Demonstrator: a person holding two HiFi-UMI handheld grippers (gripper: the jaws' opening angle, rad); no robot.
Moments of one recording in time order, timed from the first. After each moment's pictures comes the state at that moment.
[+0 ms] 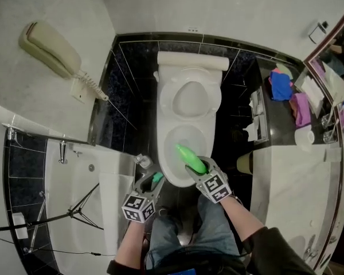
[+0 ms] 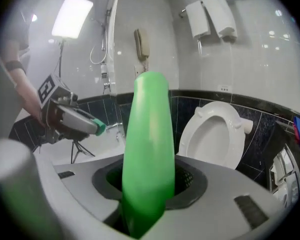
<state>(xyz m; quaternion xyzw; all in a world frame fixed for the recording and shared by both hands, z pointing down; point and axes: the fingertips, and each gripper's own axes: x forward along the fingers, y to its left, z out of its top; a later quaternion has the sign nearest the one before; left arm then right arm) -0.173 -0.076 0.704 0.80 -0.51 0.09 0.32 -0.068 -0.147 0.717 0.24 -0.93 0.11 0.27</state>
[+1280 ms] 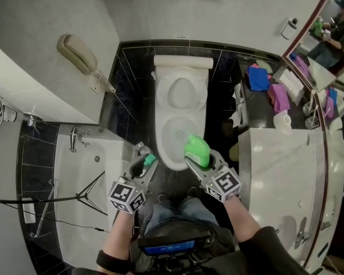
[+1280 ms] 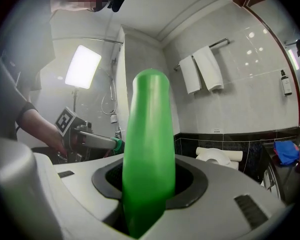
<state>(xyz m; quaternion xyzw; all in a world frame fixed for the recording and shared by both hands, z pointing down) -0.144 -0.019 0.469 0.84 -0.50 0.05 0.19 -0.017 -0.057 0.466 0.26 -0.96 0.10 0.07</state>
